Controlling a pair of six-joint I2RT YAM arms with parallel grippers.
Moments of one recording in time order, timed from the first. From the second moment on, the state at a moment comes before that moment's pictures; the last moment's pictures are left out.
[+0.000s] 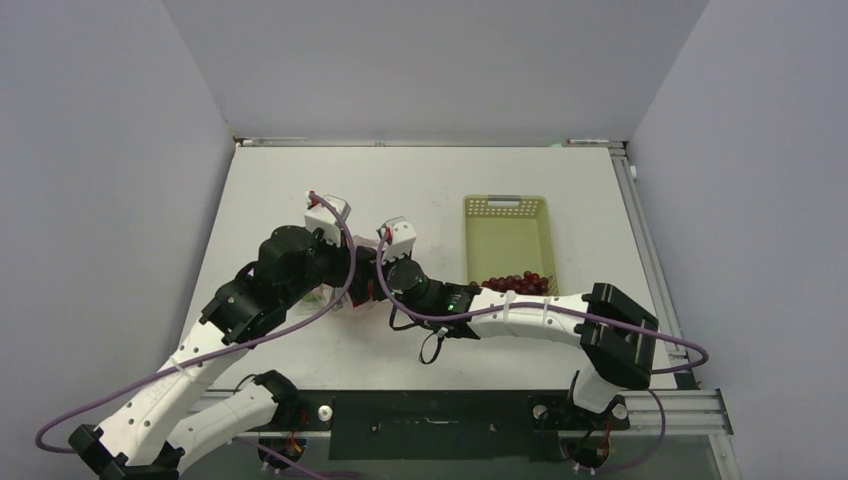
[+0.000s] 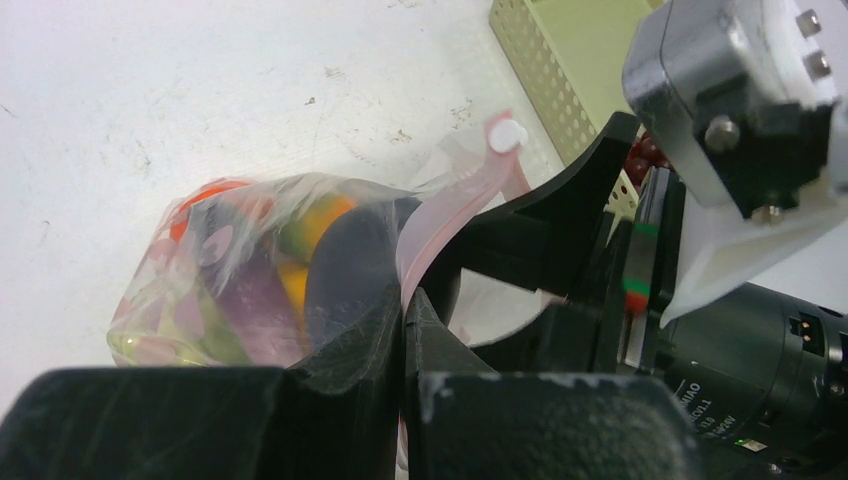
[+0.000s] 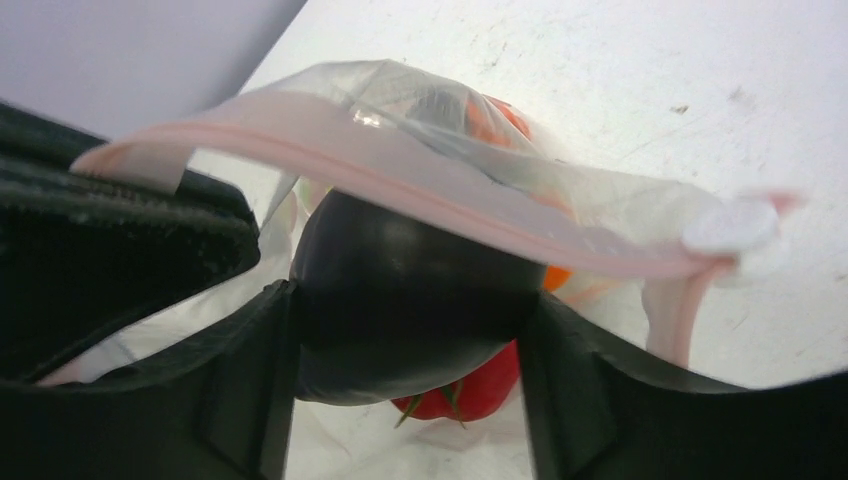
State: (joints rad) left arm -0.67 0.83 0.97 -0.59 -0.15 -0.22; right arm 1.18 1.64 1.06 0.27 0.43 0.52
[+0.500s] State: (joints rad) left arm -0.67 0.83 0.97 -0.59 -0.14 -0.22; right arm 1.19 1.61 1.04 0.27 0.43 0.52
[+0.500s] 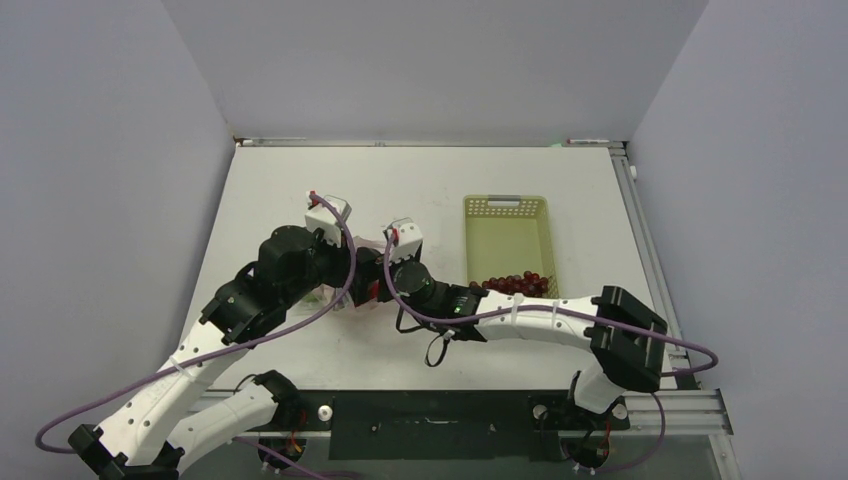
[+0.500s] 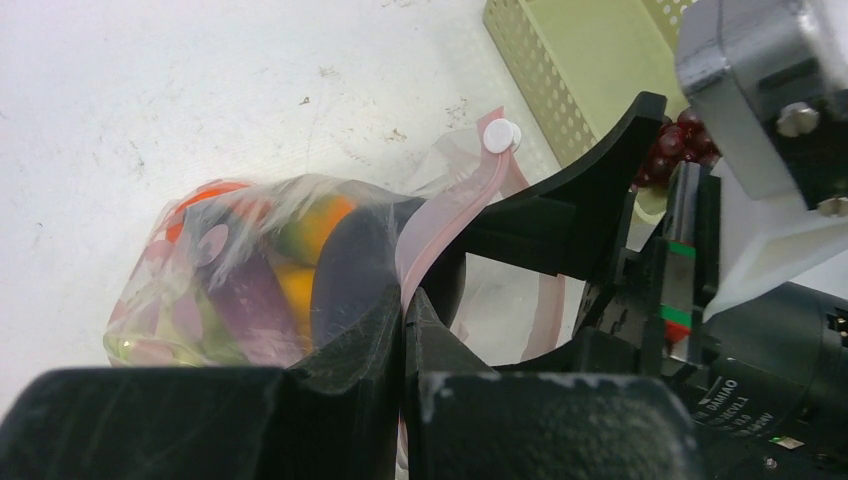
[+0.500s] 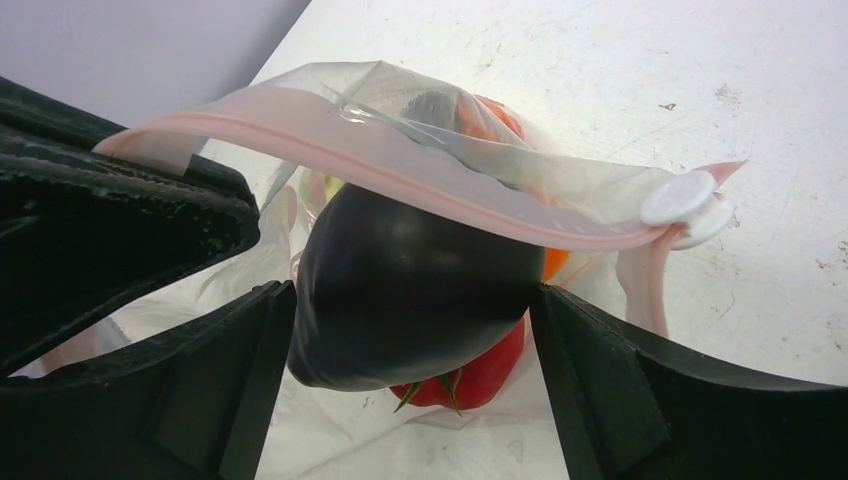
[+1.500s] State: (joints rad) left arm -0.67 0.83 0.97 -0.59 -0.14 -0.22; right arm 1.19 1.38 0.95 0.19 0.44 0.60
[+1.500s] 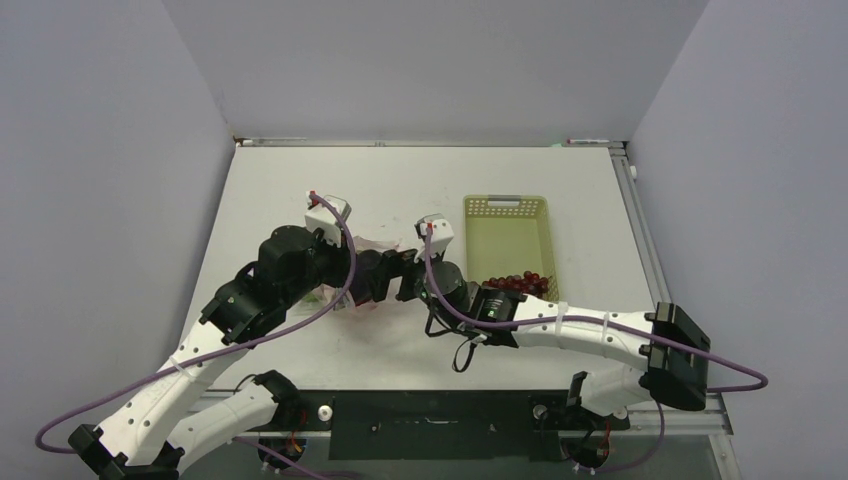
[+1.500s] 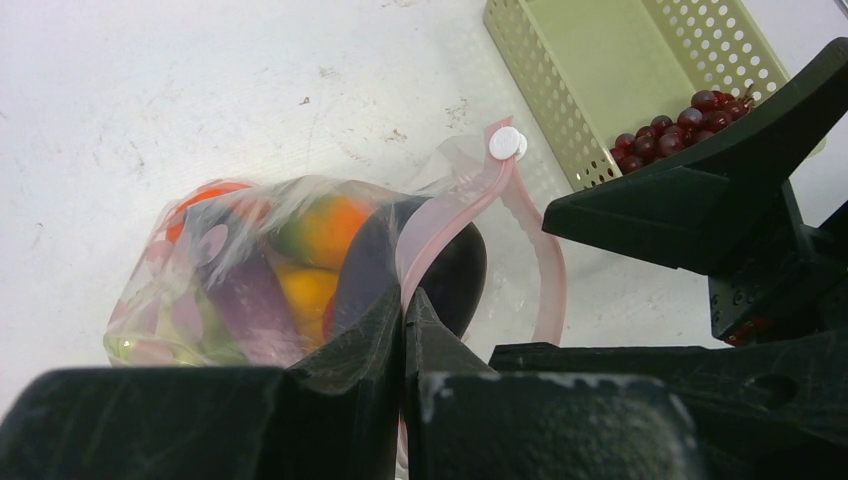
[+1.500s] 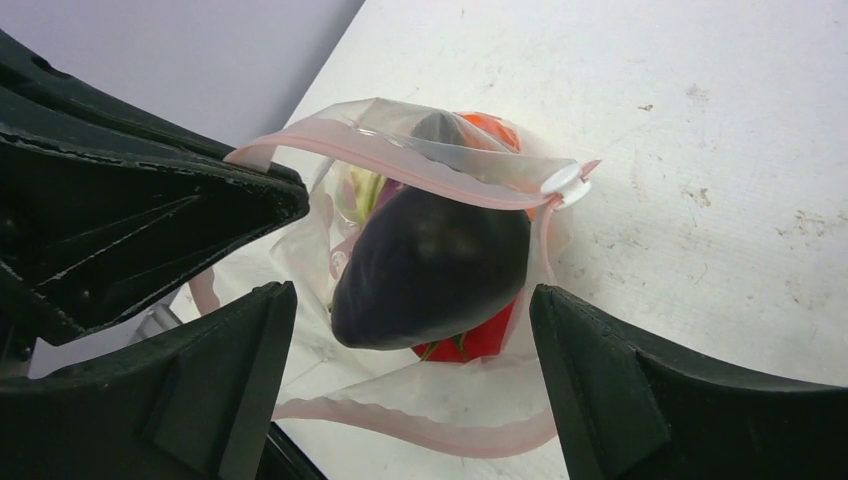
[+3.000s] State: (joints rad) left arm -0.67 0.84 0.97 -0.59 -0.13 -0.22; right arm 1.10 1.47 0.88 0.06 0.39 0.88
